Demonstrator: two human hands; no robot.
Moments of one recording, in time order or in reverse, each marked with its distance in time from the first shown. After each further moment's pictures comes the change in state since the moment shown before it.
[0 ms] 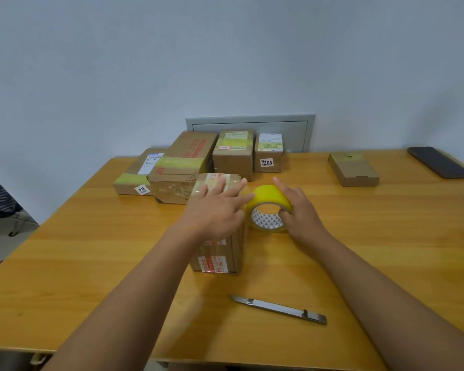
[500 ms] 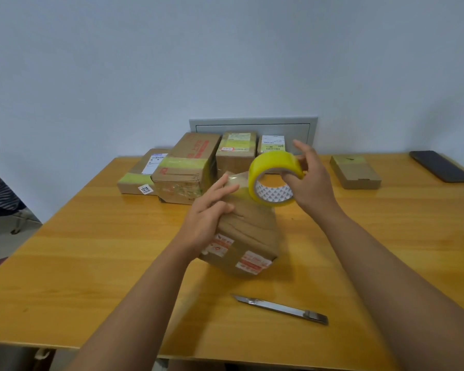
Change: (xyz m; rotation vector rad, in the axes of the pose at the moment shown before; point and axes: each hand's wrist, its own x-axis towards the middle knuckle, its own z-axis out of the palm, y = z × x) left_hand -0.031 -0.003 0.014 -1.217 0.400 -0.055; right_hand 0.030 -0.057 -0.041 0.206 0.264 -0.020
